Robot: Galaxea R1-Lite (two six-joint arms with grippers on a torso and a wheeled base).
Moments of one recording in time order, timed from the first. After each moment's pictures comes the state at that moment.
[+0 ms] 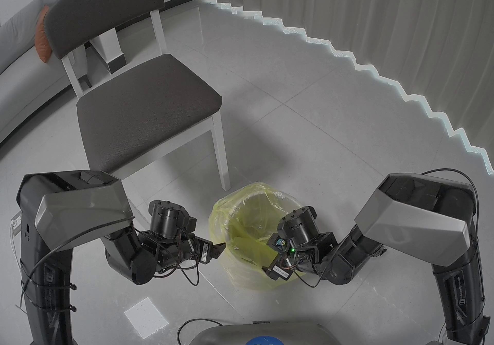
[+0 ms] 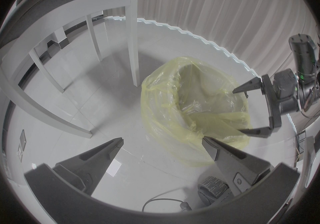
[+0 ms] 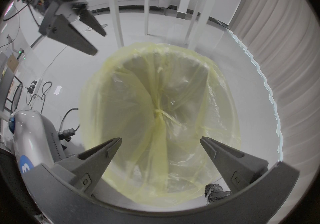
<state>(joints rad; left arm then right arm) -0.42 2.33 -0.77 -0.90 -0.04 -0.02 0.66 2.46 -1.09 -0.59 -0.15 -0.41</state>
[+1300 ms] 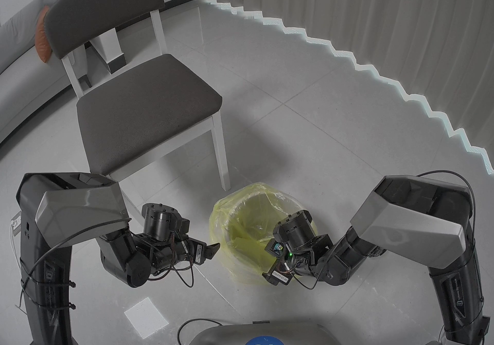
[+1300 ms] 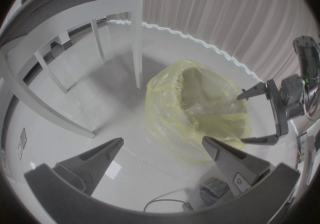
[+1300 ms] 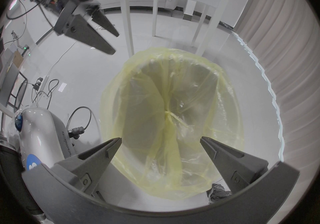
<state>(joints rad) -0.39 2.33 -0.72 -0.98 -0.04 -0.02 0.68 2.47 -1.12 -0.51 -0.15 -0.41</state>
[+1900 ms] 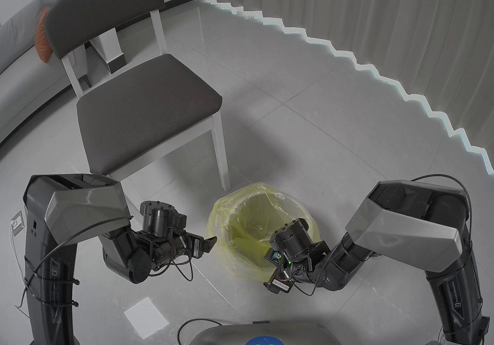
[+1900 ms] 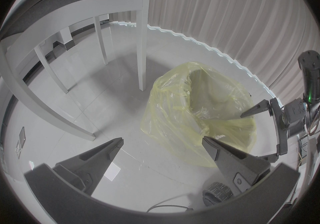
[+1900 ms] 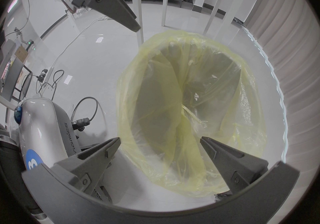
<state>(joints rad) -0.35 2.38 -0.77 -1.02 -0.04 -0.02 0.70 2.49 -1.11 -0.48 -0.15 -0.41</state>
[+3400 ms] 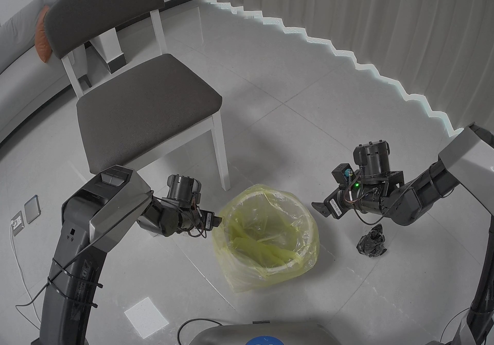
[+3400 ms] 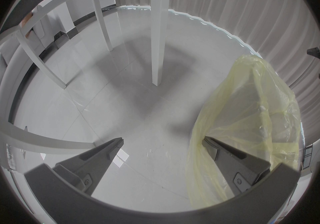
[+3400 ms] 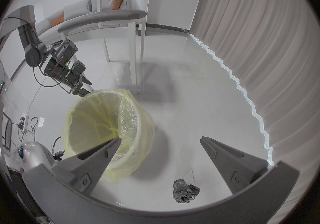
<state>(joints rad) -0.31 2.65 -1.54 -0.36 0.01 -0.02 0.37 2.16 -1.05 -0.52 -0.07 -0.37</state>
